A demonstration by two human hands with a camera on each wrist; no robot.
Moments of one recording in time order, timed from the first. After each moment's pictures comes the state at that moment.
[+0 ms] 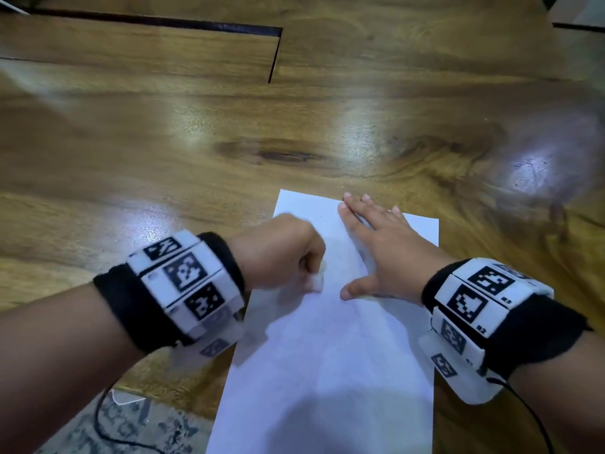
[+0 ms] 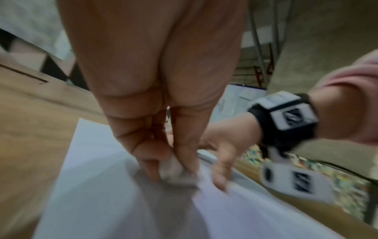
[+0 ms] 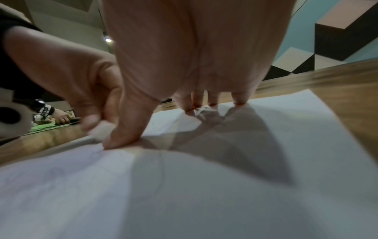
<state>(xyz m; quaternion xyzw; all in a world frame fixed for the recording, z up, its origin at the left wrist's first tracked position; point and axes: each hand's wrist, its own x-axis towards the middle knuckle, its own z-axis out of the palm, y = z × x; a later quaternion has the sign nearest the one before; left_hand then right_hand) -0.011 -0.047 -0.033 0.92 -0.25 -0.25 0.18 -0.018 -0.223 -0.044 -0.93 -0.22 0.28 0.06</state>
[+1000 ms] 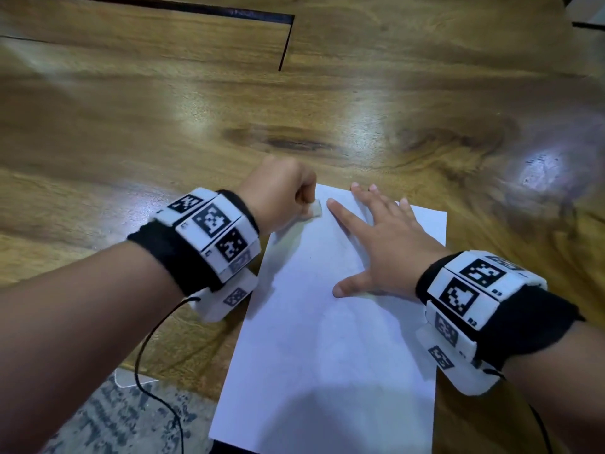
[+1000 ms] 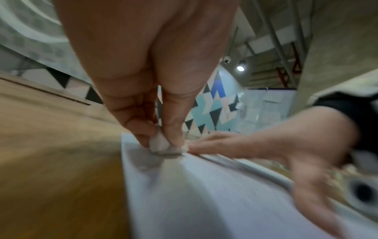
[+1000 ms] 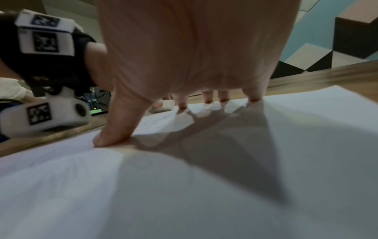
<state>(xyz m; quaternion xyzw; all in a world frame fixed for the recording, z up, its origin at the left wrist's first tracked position) 0.018 -0.040 -0.035 0.95 -0.12 -0.13 0.25 -0.023 -0.215 -0.050 -0.94 -0.20 0.28 0.02</state>
